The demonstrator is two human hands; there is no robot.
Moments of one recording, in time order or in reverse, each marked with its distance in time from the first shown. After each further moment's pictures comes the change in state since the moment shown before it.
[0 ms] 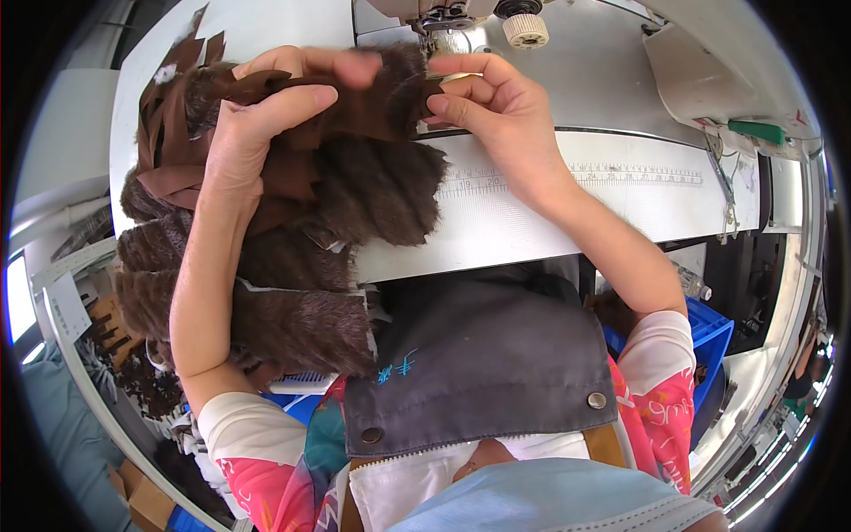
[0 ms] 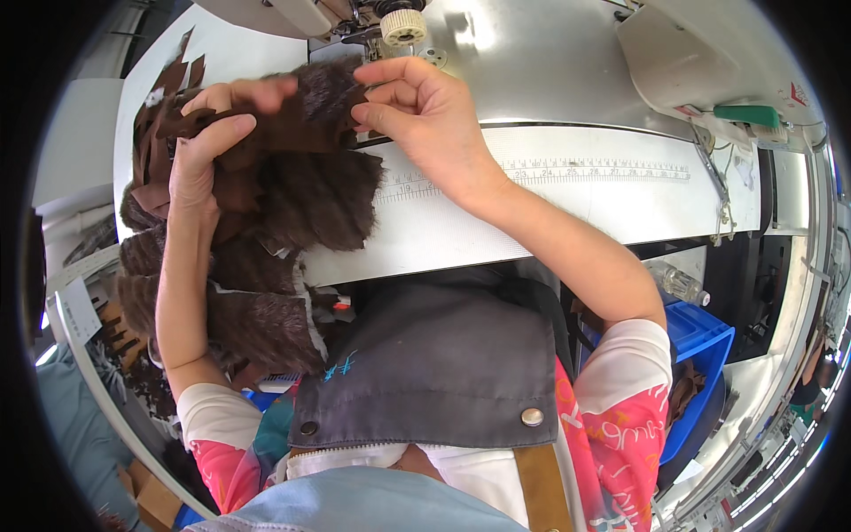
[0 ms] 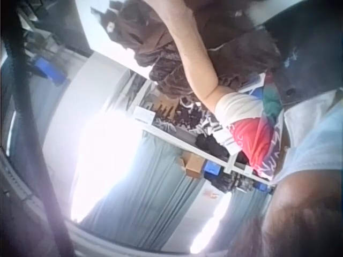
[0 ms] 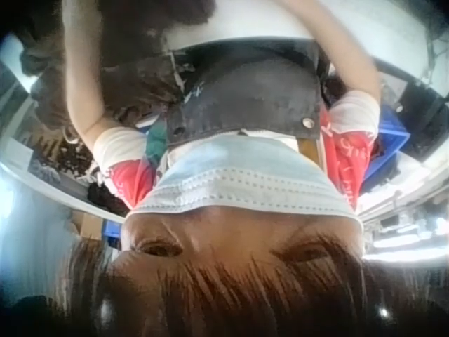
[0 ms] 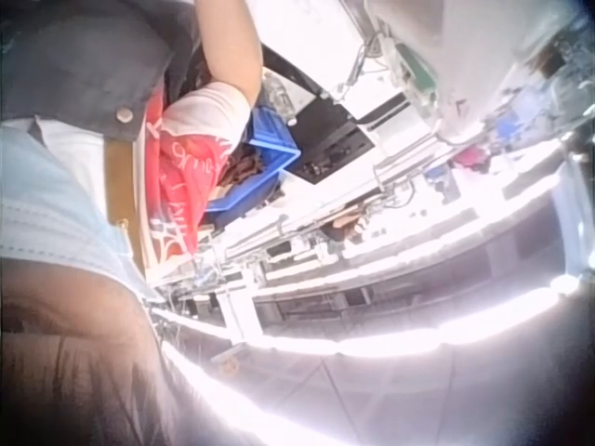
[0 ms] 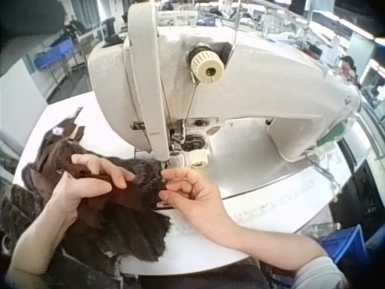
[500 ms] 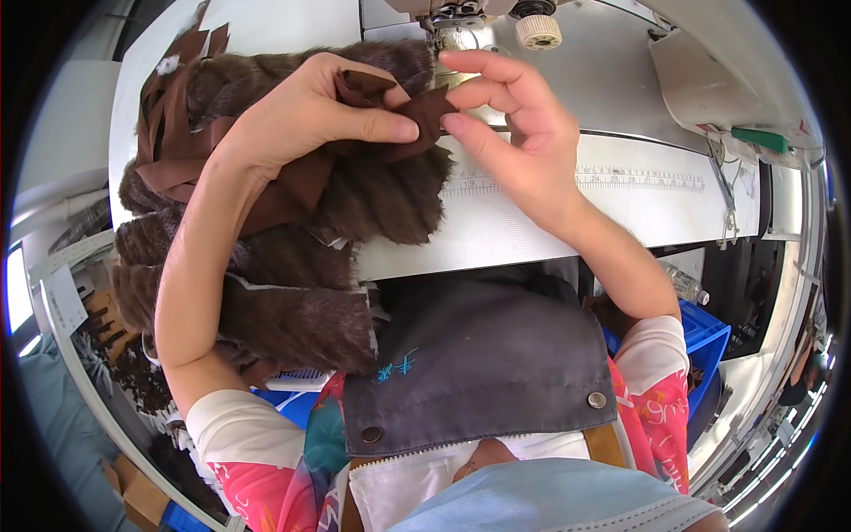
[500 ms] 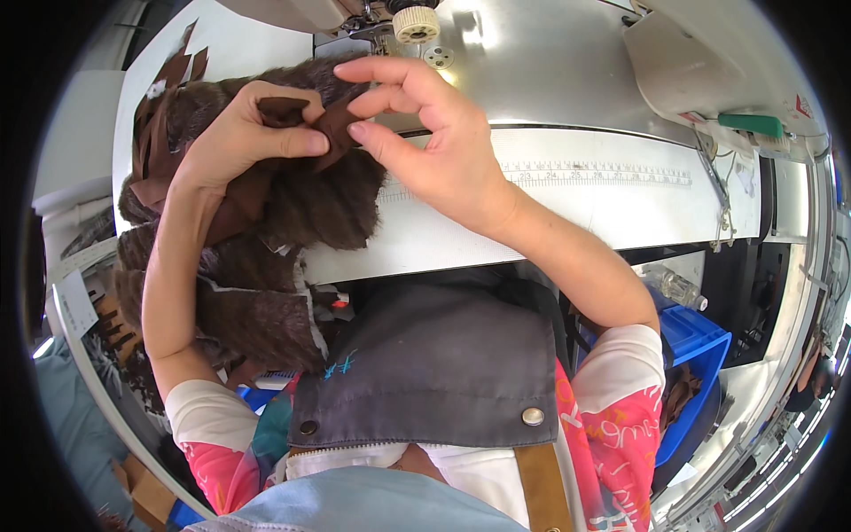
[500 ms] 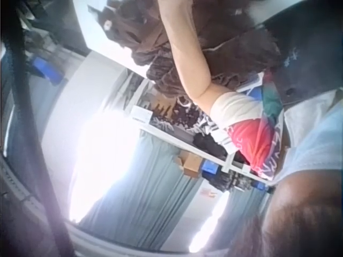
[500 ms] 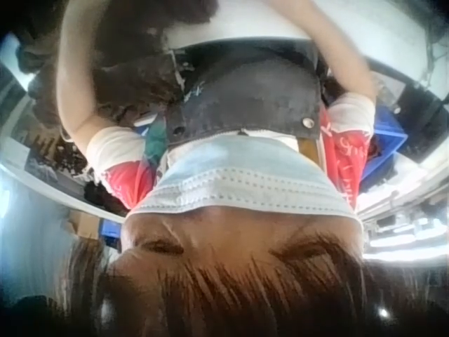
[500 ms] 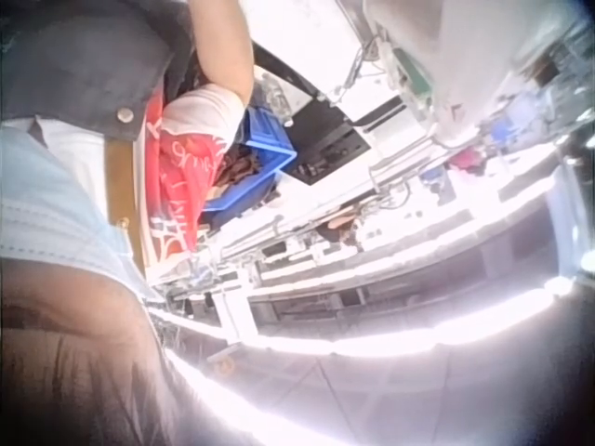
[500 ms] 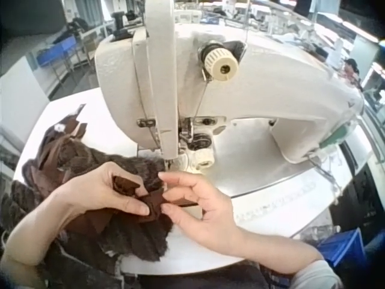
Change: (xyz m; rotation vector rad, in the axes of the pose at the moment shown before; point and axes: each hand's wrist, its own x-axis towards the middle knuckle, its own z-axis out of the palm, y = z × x) left_hand 0.019 -0.001 0.010 0.249 -0.304 -0.321; right_hand -0.016 -0.012 0.004 -0.376 -0.078 -0.394
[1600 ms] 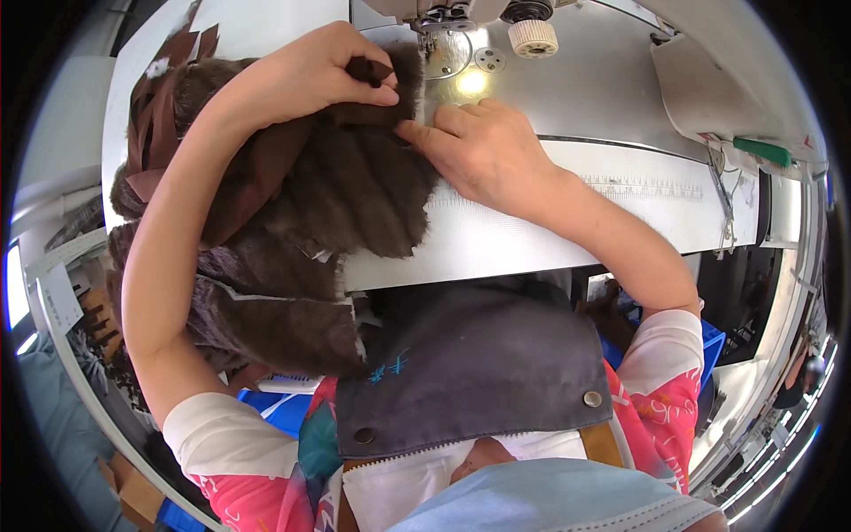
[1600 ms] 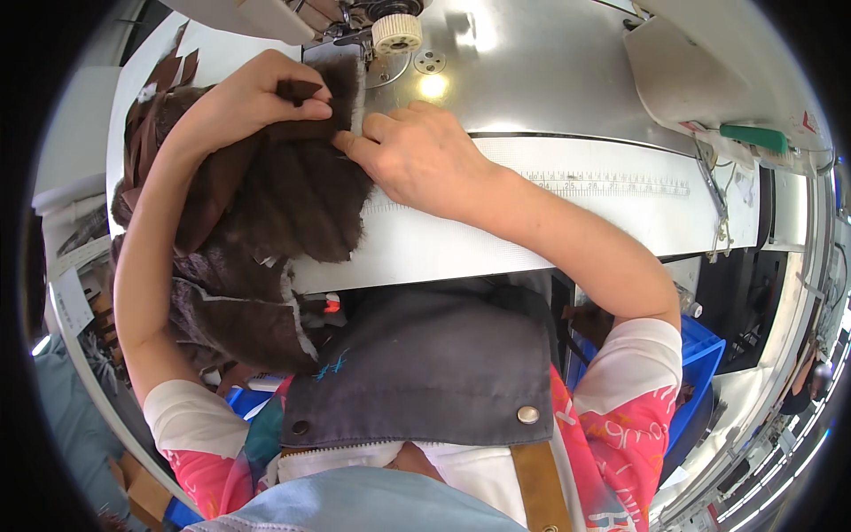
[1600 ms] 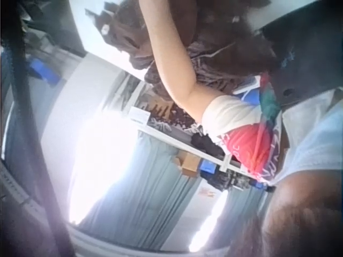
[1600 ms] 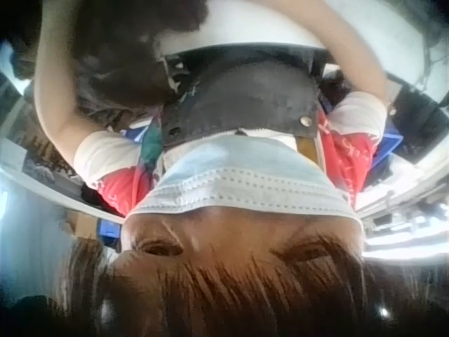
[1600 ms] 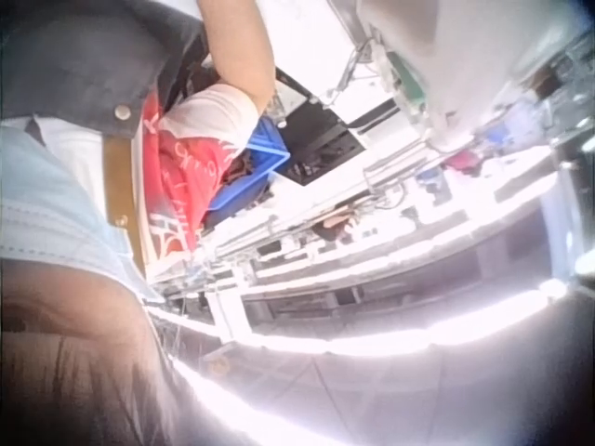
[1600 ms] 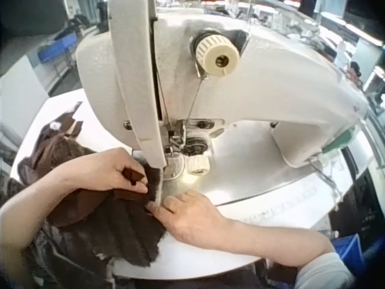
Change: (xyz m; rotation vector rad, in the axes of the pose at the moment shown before) left_hand 0.038 0.005 -0.022 0.643 -0.057 0.162; right_hand 0.004 0.037 -0.010 -0.984 -0.366 -0.483
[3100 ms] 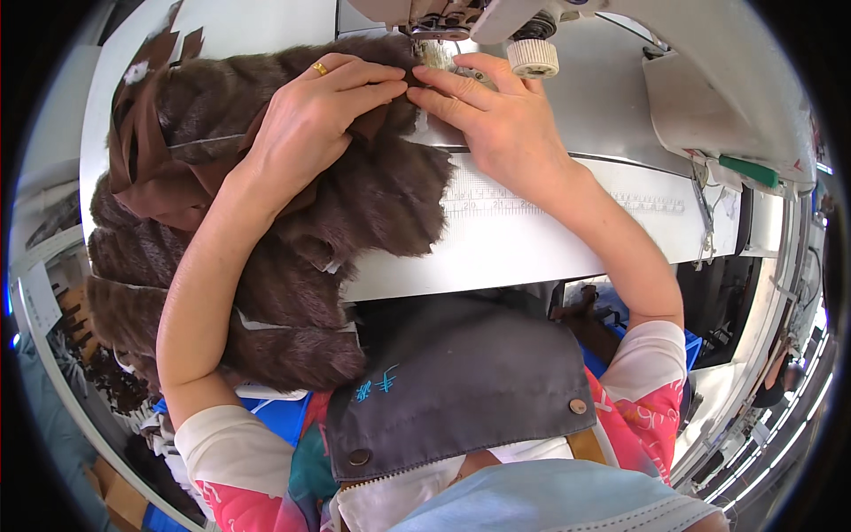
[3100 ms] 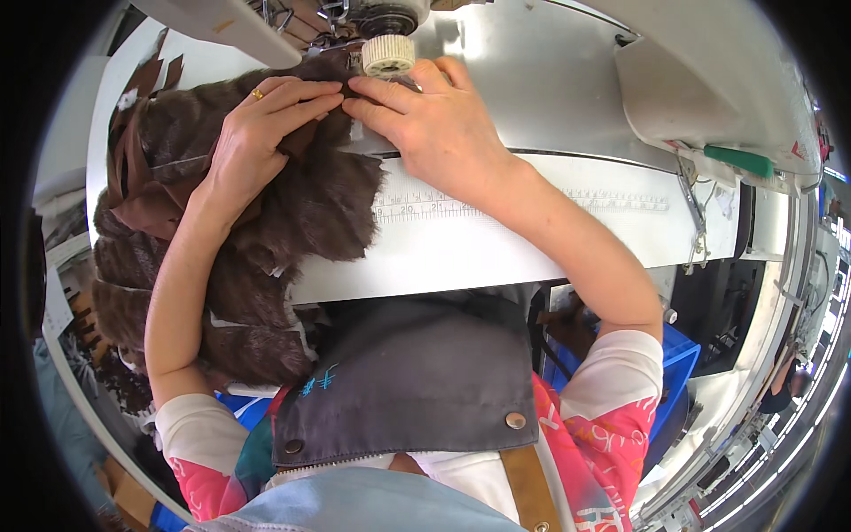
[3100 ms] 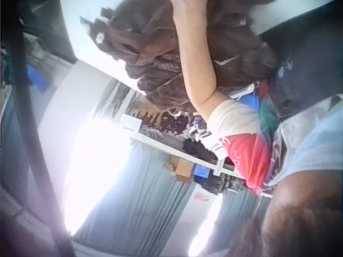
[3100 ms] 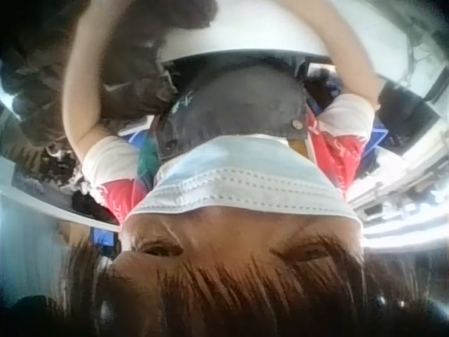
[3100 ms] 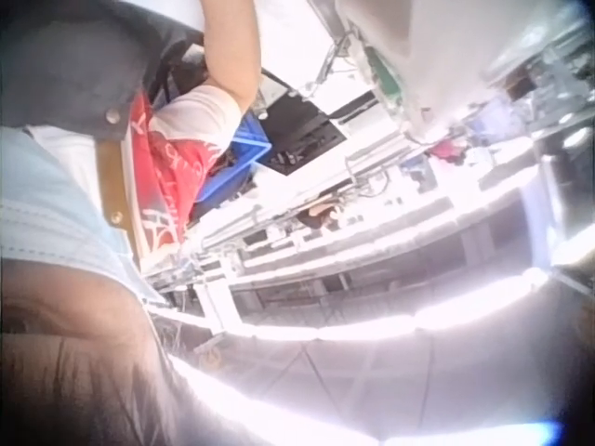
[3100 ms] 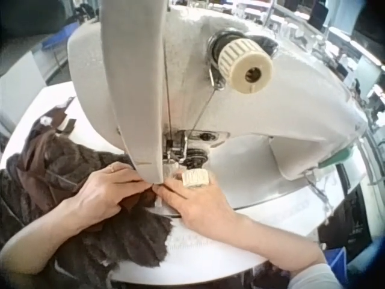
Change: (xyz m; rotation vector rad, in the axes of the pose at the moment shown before) left_hand -0.013 -0.009 0.059 0.447 0.533 0.260; right_hand -0.001 0.033 -0.011 -0.151 -0.051 0.074
